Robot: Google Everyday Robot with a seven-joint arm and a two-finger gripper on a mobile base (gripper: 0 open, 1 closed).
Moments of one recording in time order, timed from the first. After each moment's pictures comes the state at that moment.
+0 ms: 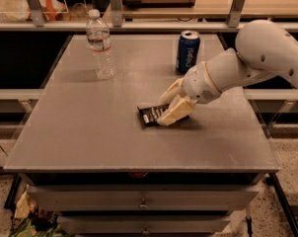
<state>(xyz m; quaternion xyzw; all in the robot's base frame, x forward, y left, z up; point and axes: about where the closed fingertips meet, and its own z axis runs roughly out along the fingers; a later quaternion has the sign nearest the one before) 0.550 -0.062 0.828 -0.63 0.66 0.25 0.33</state>
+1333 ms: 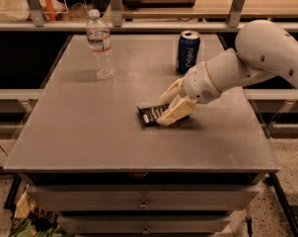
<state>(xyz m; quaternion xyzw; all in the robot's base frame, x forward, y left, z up) 0.551 -0.062 0.828 -0.63 0.66 0.25 0.33</state>
